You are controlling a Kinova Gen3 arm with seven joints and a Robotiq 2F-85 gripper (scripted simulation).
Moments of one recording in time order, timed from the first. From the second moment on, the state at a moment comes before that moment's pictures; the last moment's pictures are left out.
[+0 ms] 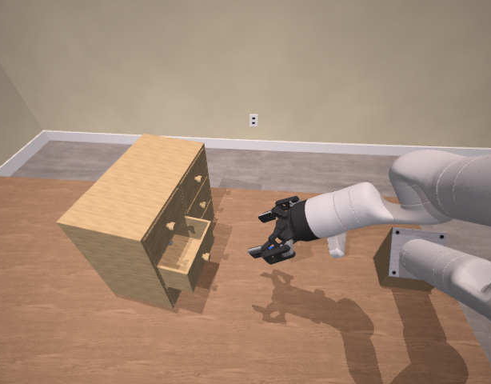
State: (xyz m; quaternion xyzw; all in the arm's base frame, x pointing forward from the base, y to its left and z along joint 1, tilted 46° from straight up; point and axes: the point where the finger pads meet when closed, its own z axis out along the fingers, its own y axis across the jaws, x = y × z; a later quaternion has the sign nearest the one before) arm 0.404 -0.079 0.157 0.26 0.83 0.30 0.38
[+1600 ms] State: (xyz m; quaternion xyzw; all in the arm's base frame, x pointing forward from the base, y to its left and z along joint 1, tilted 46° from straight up) arm 0.404 -0.076 0.163 0.24 0.84 0.32 0.35
